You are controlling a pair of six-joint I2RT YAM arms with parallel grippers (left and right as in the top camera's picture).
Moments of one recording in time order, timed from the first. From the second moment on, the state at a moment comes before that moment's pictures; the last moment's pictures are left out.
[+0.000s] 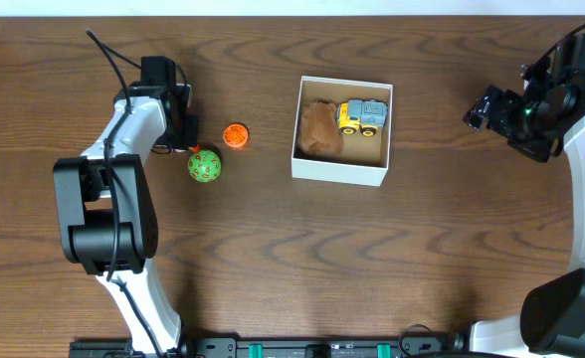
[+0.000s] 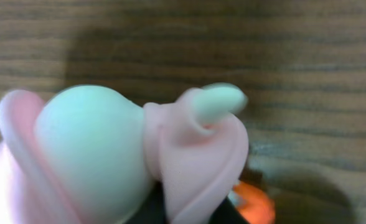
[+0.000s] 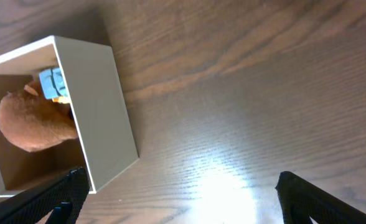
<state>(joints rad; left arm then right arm) 0.04 2.07 1.44 -0.68 -0.06 0.10 -0.21 1.64 1.56 -1.15 -0.24 0.27</state>
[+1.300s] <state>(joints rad) -0.68 1.75 1.52 -0.66 -0.11 -0.09 -0.30 1.64 1.56 -1.17 -0.23 0.33</state>
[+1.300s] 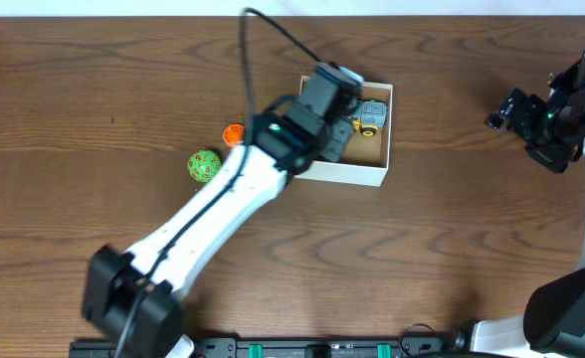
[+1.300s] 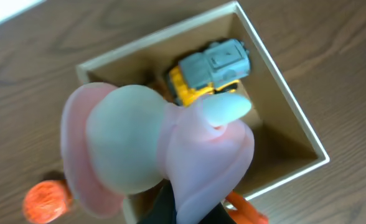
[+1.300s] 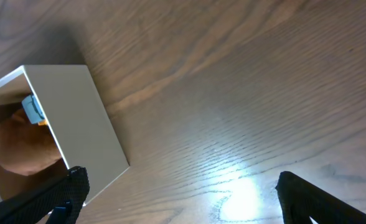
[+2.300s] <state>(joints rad) -0.77 2.00 1.52 -0.51 -0.11 -0.41 -0.30 1.64 1.56 -1.19 -0.23 0.33</state>
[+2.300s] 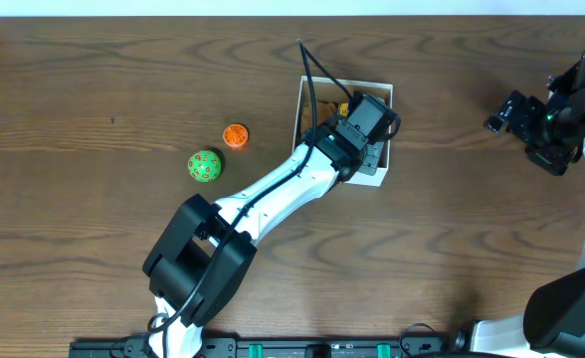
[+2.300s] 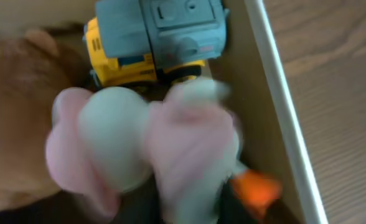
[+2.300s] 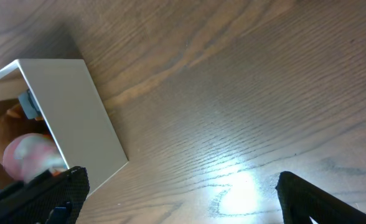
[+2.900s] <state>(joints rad) -0.77 1.96 1.69 -0.77 -0.15 -0.37 -0.30 1.64 1.56 -1.19 -0.23 0.33</state>
